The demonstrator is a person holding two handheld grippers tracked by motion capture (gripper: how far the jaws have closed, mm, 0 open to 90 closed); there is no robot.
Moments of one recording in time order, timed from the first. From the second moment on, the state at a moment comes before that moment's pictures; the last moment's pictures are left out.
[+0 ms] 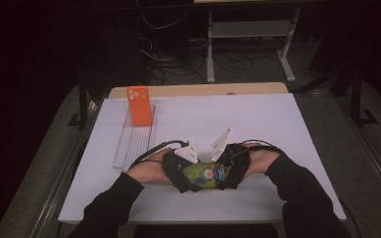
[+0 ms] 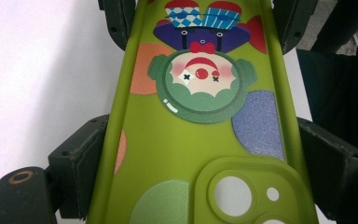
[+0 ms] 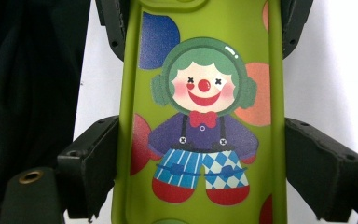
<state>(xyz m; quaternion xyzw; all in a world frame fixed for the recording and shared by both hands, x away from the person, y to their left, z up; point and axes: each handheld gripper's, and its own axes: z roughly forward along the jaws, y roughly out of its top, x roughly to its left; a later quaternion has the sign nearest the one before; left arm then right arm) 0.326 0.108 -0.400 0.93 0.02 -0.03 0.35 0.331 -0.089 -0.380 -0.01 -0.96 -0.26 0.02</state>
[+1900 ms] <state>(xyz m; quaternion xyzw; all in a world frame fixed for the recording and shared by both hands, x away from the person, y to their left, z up) 0.349 0.129 -0.394 0.90 0.26 0.06 0.34 0.323 -0.130 -0.412 -0.31 -0.84 -0.42 -0.13</state>
